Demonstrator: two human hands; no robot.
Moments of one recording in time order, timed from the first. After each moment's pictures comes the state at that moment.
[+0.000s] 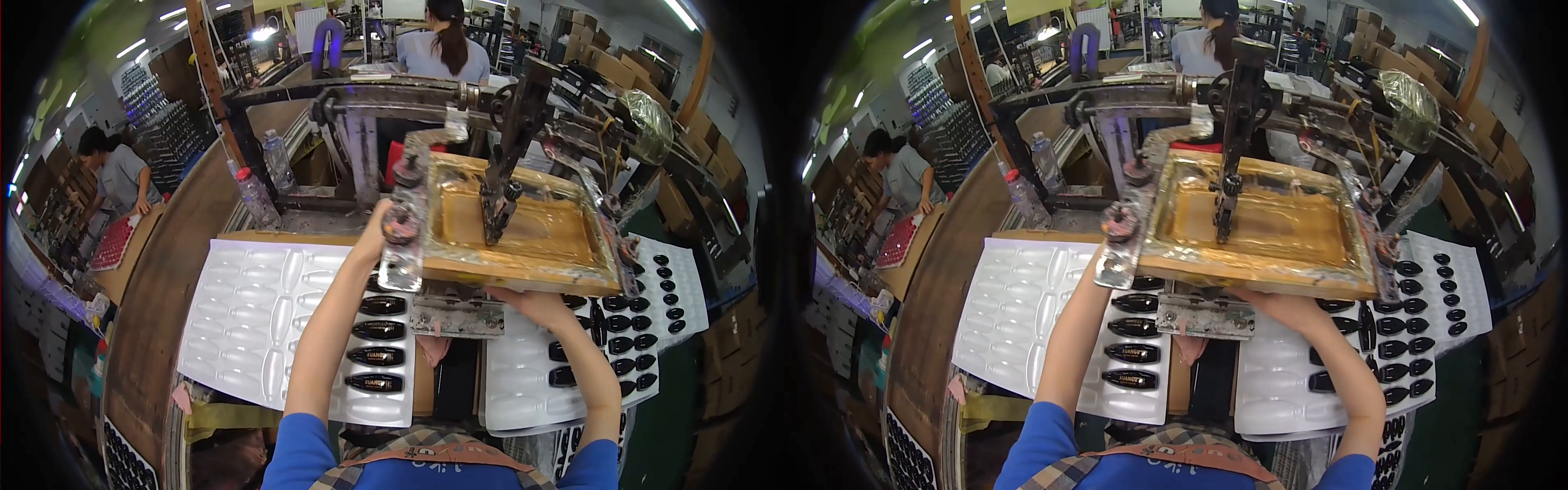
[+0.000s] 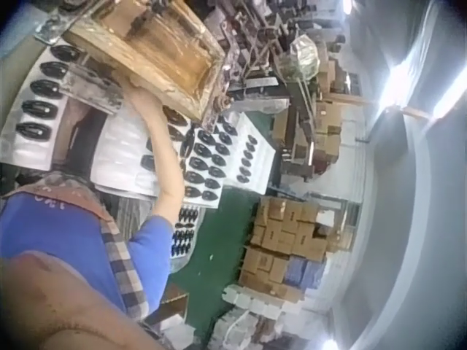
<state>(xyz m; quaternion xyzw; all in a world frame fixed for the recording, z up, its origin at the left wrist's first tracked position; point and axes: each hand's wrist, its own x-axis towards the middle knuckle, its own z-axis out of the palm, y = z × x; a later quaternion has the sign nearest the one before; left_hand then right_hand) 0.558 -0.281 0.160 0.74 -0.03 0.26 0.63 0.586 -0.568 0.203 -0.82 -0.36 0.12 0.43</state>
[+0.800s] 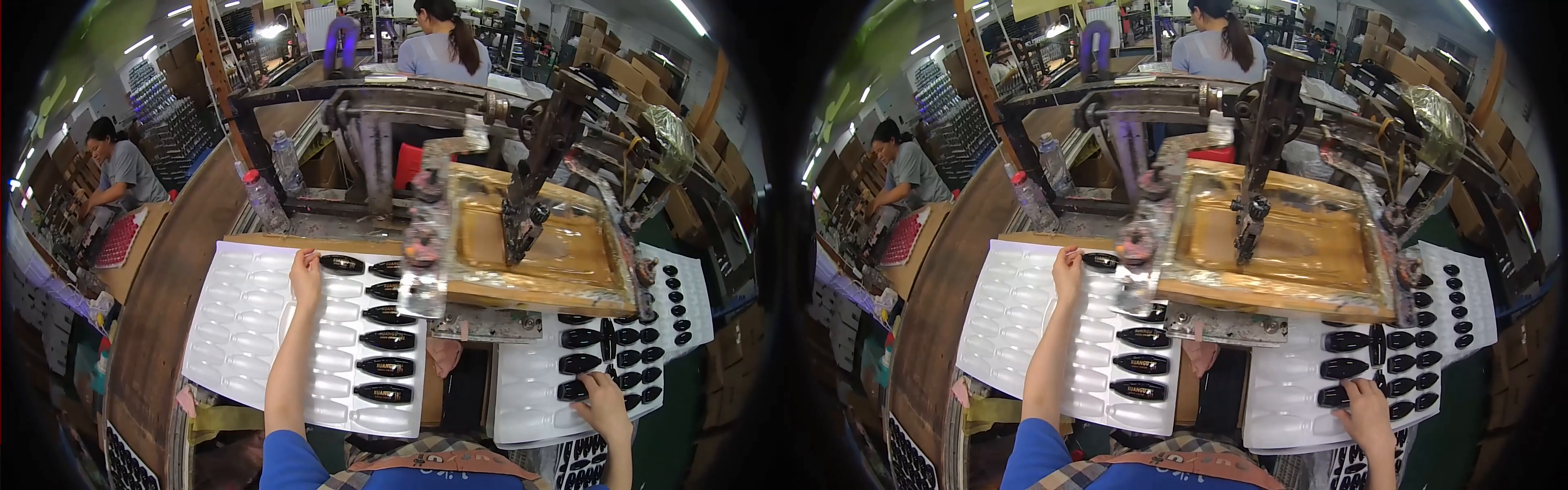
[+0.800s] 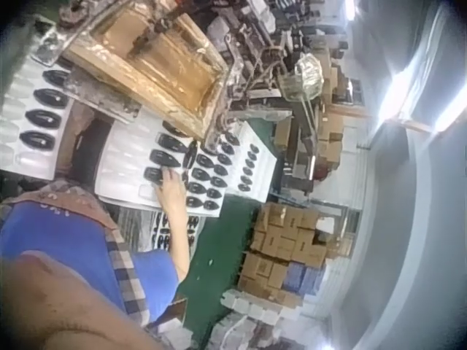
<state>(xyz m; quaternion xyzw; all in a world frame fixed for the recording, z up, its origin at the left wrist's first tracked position) 0.510 -0.157 0.005 0.73 0.30 0.39 0.48 0.498 -0.719 0.197 -0.95 -0.30 0.03 0.01</state>
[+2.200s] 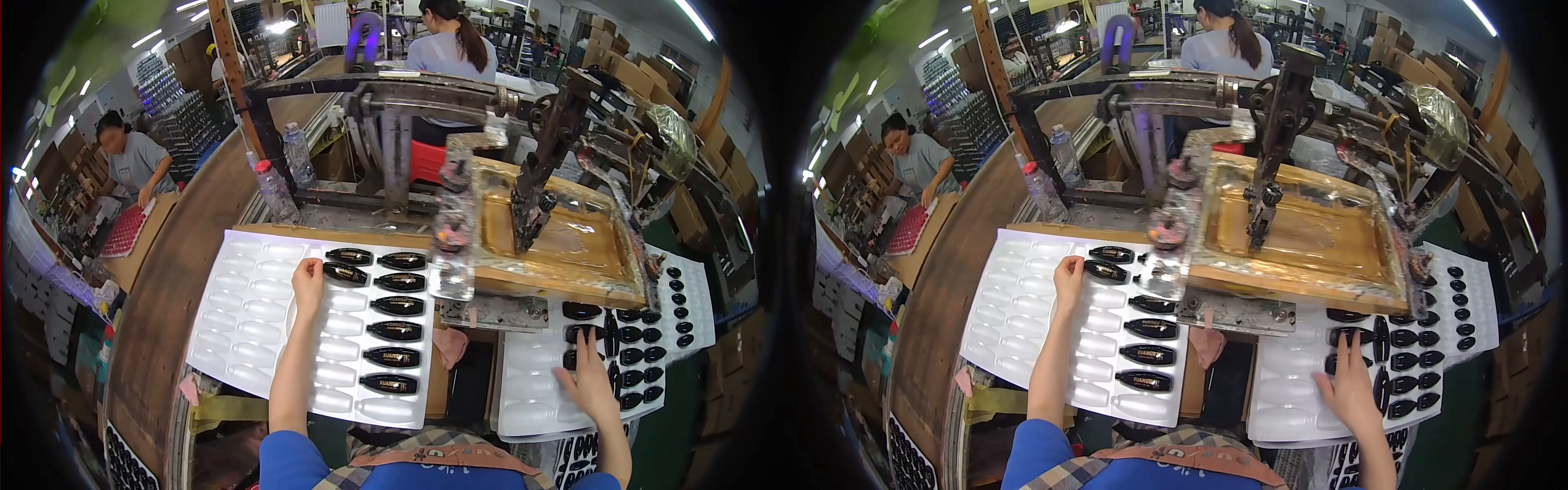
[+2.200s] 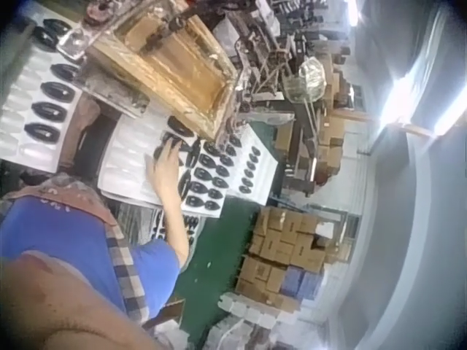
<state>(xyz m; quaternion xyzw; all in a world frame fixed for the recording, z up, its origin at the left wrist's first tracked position) 0.468 -0.164 0.005 0.72 0.30 0.39 0.49 0.512 -0.679 0.179 -0.97 -0.23 0.02 0.10</state>
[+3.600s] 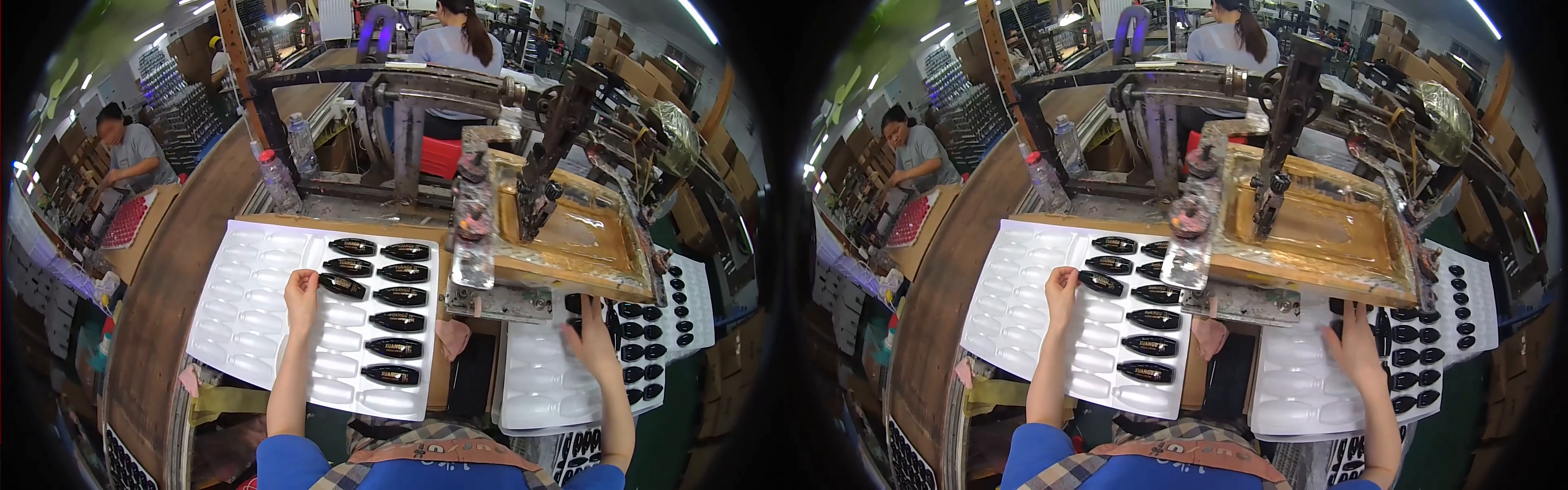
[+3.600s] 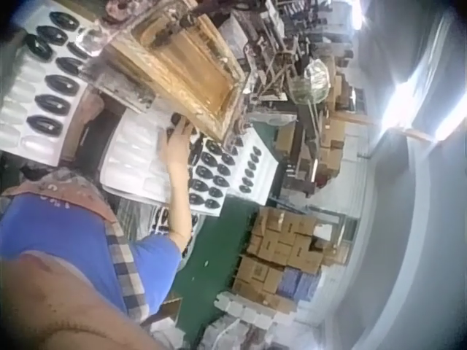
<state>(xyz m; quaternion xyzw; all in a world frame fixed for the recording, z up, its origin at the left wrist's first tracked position) 0.413 -0.188 0.014 0.67 0.29 0.39 0.57 0.568 -0.667 0.161 -0.94 -0.29 -0.09 0.15</state>
